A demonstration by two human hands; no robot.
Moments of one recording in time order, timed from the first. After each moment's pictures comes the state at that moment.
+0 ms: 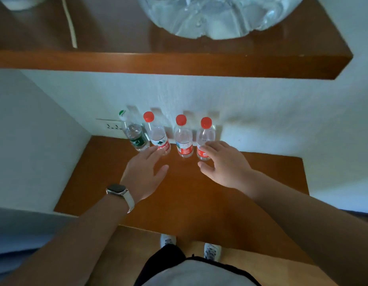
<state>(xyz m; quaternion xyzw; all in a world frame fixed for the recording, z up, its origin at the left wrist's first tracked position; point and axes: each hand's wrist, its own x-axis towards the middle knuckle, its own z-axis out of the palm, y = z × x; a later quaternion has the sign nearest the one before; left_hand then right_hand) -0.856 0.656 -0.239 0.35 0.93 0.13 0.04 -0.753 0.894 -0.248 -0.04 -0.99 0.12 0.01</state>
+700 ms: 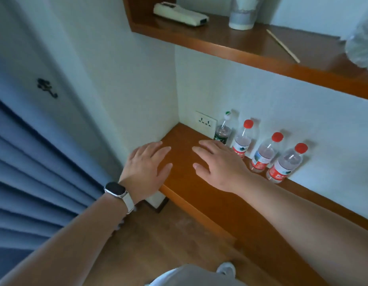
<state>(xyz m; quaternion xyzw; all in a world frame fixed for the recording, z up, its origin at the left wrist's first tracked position) -0.779 0.431 -0.158 0.14 0.99 0.08 -0.02 -0.786 0.665 -0.157 0.21 -0.97 0.09 0.01</state>
